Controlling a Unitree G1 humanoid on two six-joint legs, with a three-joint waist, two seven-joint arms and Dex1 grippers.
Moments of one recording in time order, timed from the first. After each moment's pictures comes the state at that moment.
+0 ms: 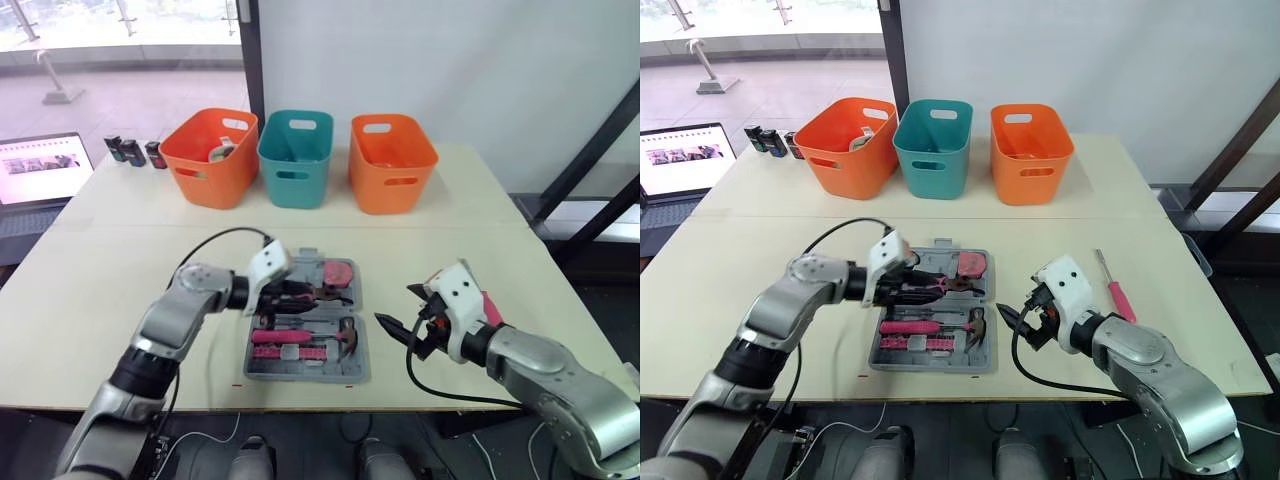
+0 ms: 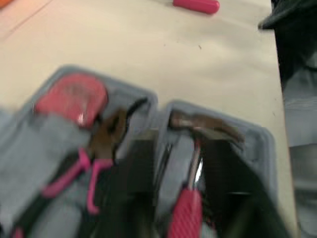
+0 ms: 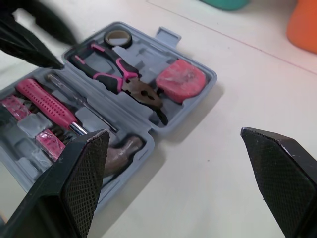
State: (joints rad) left arm -0.48 0.50 -0.16 -0.05 -0.22 0.57 -1.12; right arm -0.07 -0.61 -0.07 -0.73 0.49 0.93 0.39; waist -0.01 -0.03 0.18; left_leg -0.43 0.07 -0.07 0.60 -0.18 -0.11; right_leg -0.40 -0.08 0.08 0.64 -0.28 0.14
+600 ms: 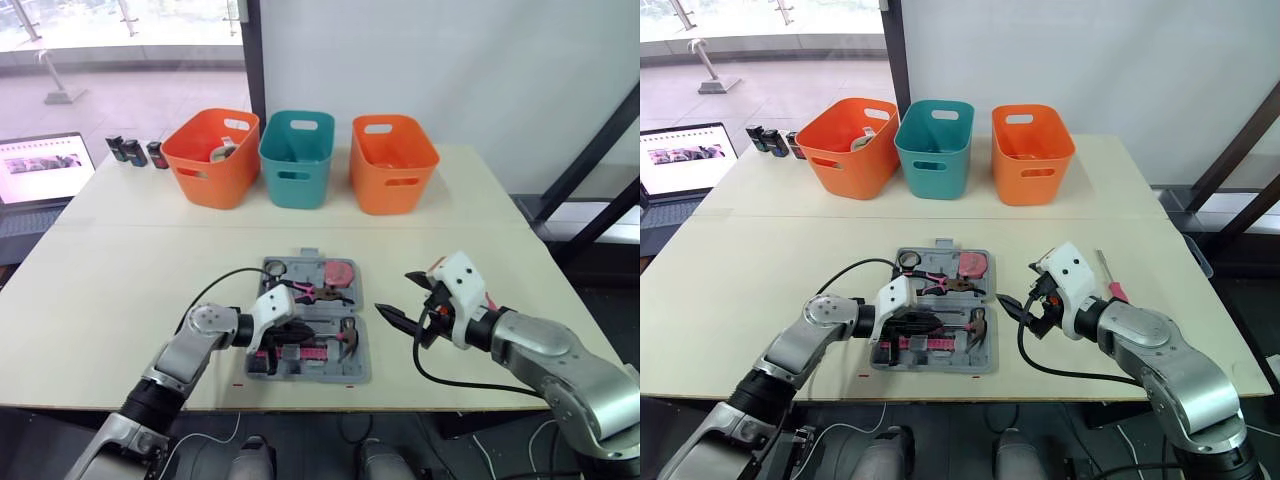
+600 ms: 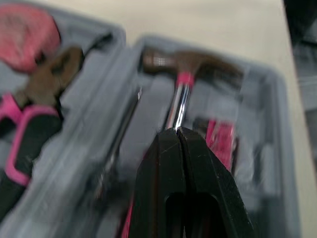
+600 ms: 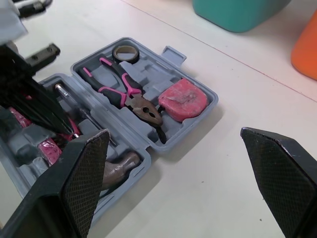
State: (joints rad) left arm -0.39 0.47 -0.31 0.15 -0.09 0.24 -1.06; right arm -0.13 -0.65 -0.07 -0.67 0.50 0.89 0.48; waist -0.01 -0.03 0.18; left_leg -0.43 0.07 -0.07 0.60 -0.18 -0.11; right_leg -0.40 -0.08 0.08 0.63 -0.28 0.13
